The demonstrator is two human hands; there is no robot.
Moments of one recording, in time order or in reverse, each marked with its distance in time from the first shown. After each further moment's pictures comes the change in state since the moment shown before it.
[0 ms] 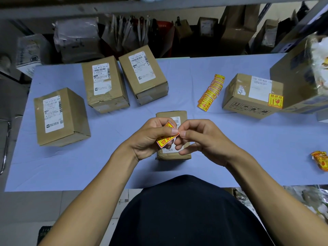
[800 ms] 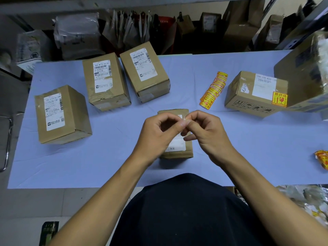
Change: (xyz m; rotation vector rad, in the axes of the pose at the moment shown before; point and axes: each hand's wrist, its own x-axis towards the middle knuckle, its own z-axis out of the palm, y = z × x) left_hand -0.001 -0.018 0.016 0.459 0.401 0.474; right_hand 0.013 0.010 0.009 -0.205 0.350 -0.241
